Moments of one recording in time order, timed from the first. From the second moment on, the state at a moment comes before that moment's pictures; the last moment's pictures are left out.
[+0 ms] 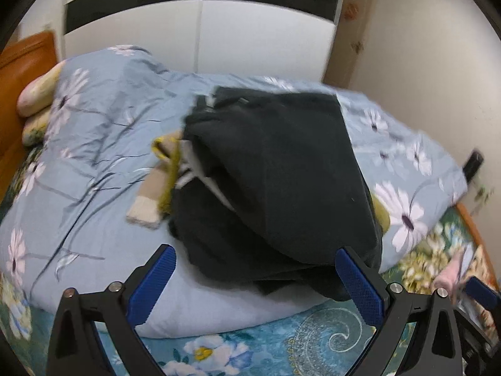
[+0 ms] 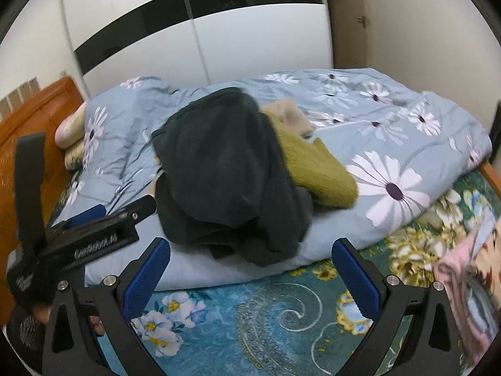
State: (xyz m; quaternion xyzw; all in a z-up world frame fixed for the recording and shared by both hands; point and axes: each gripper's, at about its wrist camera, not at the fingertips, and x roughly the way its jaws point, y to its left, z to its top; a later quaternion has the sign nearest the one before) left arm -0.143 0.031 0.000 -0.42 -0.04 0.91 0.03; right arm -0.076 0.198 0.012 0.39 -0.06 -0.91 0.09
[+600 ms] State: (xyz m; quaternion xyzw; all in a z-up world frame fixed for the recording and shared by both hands) left arm -0.194 0.060 -0.014 -0.45 -0.13 0.88 0.00; right arm 0.043 0.334 -0.023 0.42 -0.12 -0.90 -0.01
